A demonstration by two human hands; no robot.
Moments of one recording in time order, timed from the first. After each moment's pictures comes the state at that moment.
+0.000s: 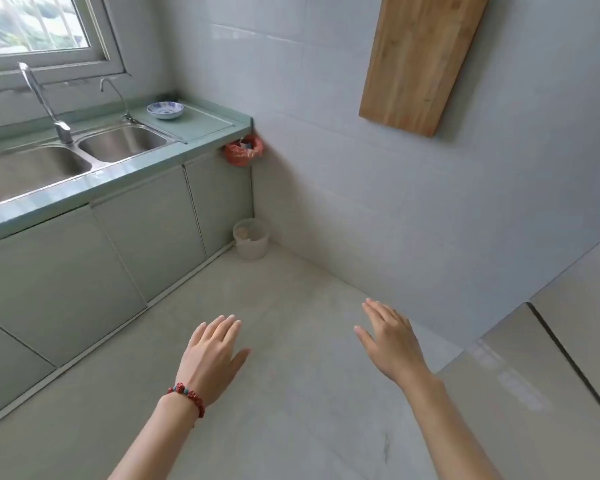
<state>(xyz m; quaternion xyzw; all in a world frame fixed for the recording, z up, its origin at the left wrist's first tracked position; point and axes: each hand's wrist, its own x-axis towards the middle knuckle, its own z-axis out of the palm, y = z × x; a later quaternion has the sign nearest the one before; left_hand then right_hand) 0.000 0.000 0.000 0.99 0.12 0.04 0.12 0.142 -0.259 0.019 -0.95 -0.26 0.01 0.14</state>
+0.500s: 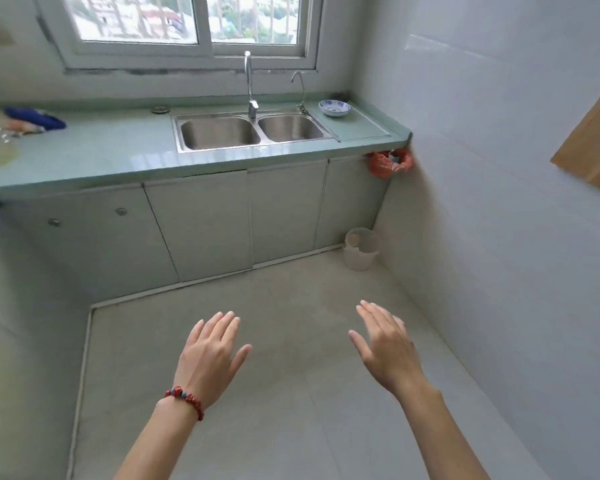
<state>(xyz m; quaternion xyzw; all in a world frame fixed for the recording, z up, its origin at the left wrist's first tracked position) -0.083 0.007 0.007 0.89 0.43 0.06 0.10 0.162 -0.130 0.017 -0.82 -0.55 0.02 0.15</state>
